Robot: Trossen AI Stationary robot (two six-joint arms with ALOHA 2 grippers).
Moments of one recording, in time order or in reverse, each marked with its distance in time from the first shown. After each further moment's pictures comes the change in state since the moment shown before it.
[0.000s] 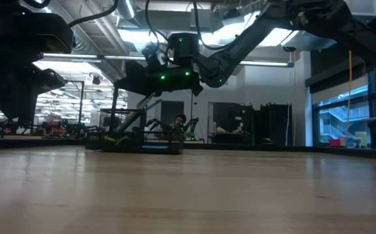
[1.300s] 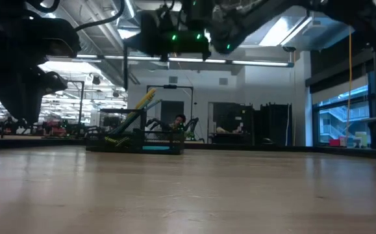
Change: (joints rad) left arm 0.051 0.000 0.000 0.000 0.036 0.002; right arm -0.005 -0.237 -0.002 -0.113 -0.080 0.017
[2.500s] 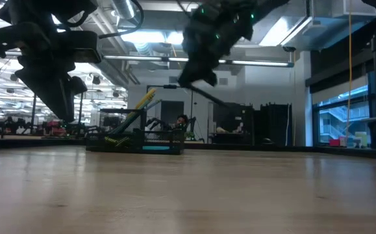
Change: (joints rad) left arm 0.204 0.000 0.000 0.053 0.028 0.129; right arm -0.055 -0.266 -0.119 -1.087 -0.141 0.192
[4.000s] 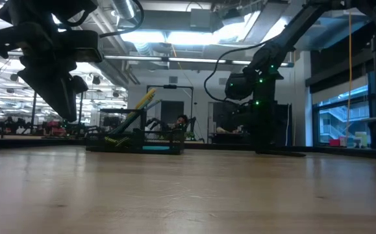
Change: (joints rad) left arm 0.000 0.000 0.000 0.008 -0.013 0.000; right arm -0.314 0.061 -0.375 -0.156 0.408 0.124
